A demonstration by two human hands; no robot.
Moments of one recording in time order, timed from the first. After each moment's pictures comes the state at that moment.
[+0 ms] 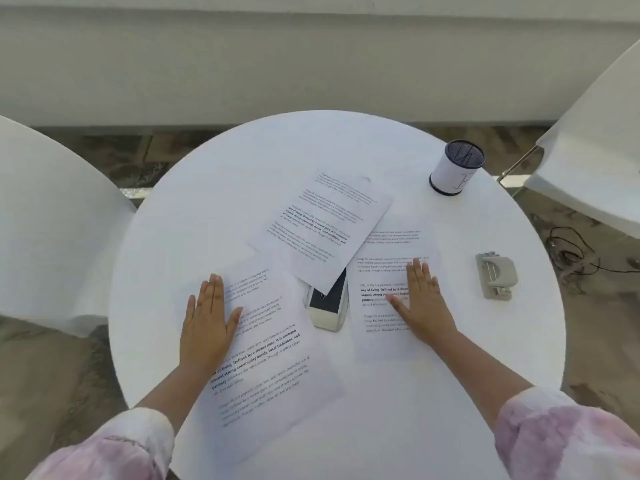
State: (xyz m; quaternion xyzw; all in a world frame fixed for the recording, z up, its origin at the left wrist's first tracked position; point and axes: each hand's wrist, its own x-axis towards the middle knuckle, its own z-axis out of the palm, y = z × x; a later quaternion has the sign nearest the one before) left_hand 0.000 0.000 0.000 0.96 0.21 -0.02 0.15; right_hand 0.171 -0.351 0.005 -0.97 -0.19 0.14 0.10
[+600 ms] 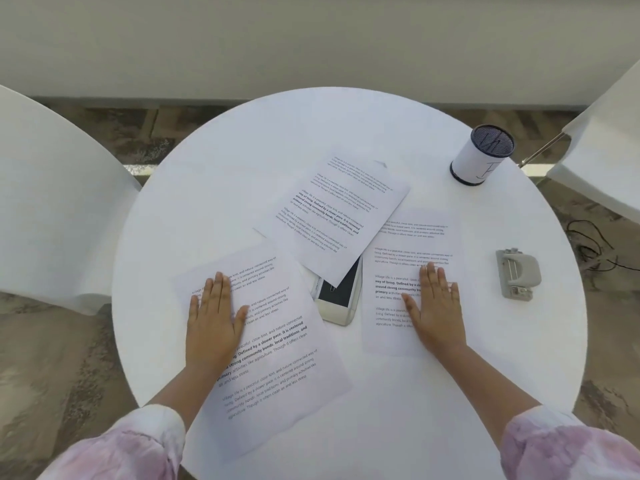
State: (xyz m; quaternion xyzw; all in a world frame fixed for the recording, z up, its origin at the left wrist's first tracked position) left_hand -0.012 -0.005 -0.020 0.96 0.24 -0.01 0.12; right_hand 0.156 -0.350 -0.012 -0.98 -0.14 0.10 0.09
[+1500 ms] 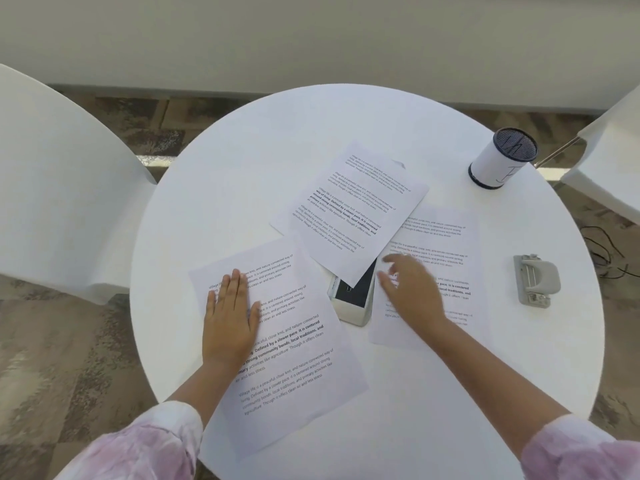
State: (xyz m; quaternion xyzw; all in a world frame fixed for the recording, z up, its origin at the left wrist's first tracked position) left_hand -0.012 -0.004 -0.021 0.96 0.24 0.01 0.13; right_hand 0.156 -0.254 0.055 -0.96 -0.17 0.10 0.22
